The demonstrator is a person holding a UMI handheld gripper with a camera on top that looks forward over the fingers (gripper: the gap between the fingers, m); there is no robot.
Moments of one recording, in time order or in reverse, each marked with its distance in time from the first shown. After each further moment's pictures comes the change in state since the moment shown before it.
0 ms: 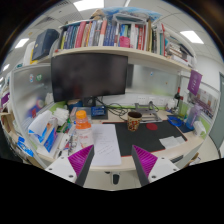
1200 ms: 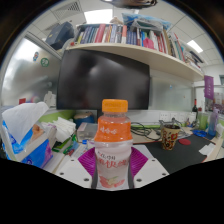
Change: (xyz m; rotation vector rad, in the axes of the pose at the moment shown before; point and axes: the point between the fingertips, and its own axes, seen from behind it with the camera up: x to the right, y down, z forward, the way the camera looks) arm -0.177 0.015 0.236 0.359 -0.032 -0.017
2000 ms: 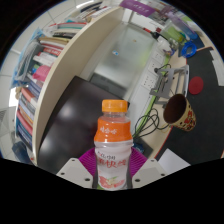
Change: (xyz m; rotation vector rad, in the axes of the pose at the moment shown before) arm 0.106 -0.134 0.112 -0.052 -0.077 1.142
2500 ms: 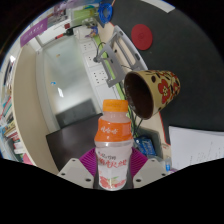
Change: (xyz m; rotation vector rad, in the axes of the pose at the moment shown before) arm 0.051 -0.051 0.041 -0.033 0.066 0.845
